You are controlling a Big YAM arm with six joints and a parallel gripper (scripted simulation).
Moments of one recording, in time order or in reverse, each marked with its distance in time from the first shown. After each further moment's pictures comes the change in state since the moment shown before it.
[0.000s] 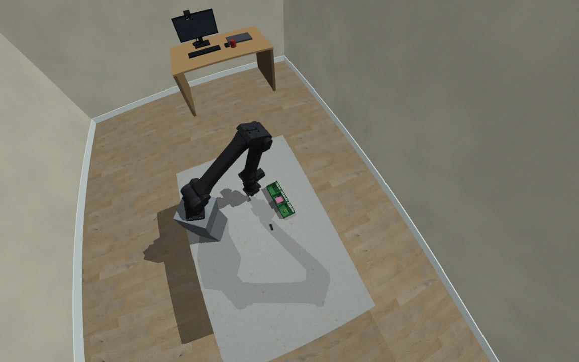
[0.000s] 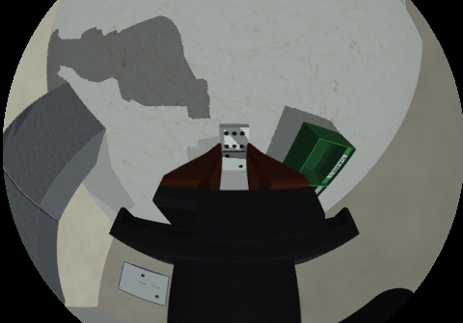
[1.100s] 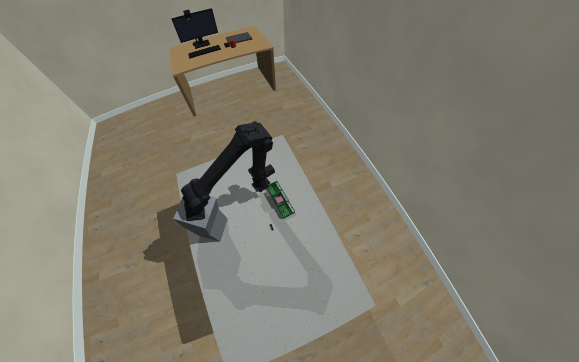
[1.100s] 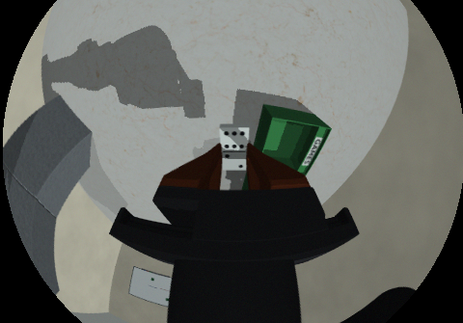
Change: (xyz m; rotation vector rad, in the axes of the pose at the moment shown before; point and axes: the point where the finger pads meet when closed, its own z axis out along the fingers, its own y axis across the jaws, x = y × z) arm 0.018 -0.060 -0.006 0.012 -0.001 0.076
